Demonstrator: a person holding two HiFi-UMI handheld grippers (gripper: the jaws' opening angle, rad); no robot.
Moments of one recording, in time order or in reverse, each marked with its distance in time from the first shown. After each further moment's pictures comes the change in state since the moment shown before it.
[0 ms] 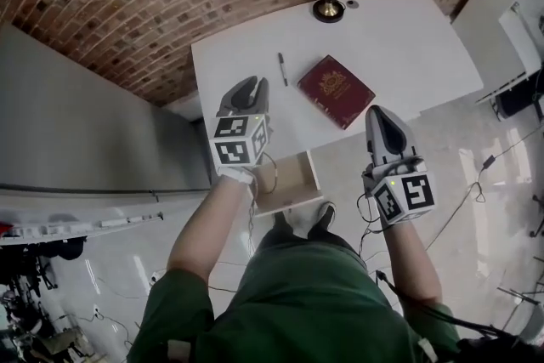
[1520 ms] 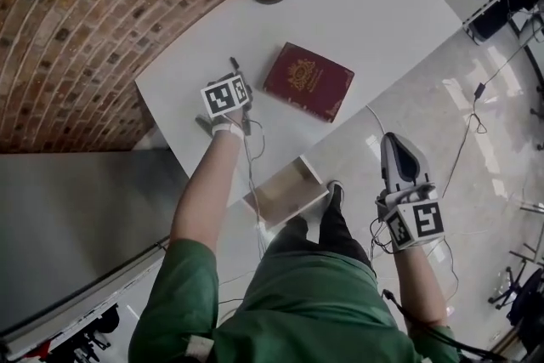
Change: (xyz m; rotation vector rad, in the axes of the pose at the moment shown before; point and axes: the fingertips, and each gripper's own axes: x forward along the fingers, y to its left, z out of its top) left arm 0.229 0.050 -0.186 -0.144 0.501 -0.039; right arm -0.048 -0.058 -0.096 0.044 0.198 -0.367
